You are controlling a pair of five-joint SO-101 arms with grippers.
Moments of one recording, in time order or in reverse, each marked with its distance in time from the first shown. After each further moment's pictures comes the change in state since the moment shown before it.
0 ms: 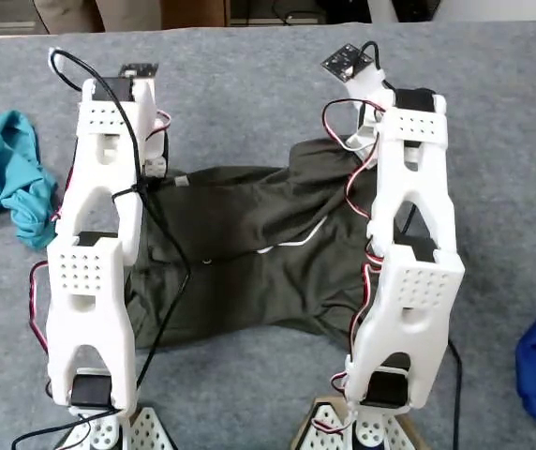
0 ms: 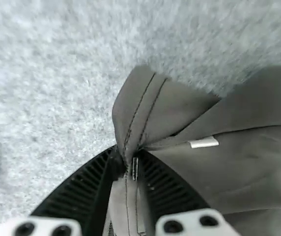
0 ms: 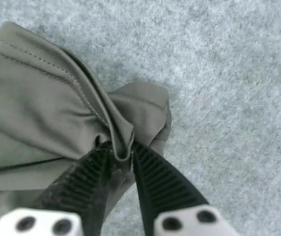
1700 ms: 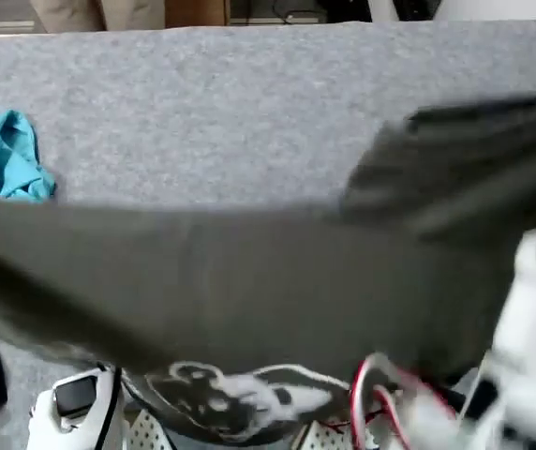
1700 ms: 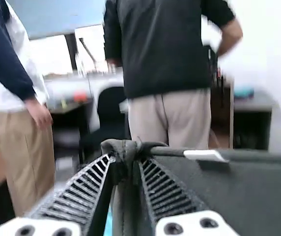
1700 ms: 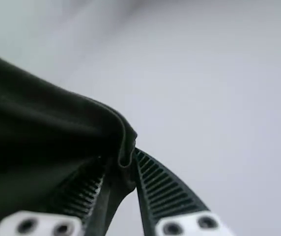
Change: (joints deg) left arm -21.2 -87.6 -1.3 0.4 -10.2; right arm 14.2 -58.1 -50.3 10.6 -2.5
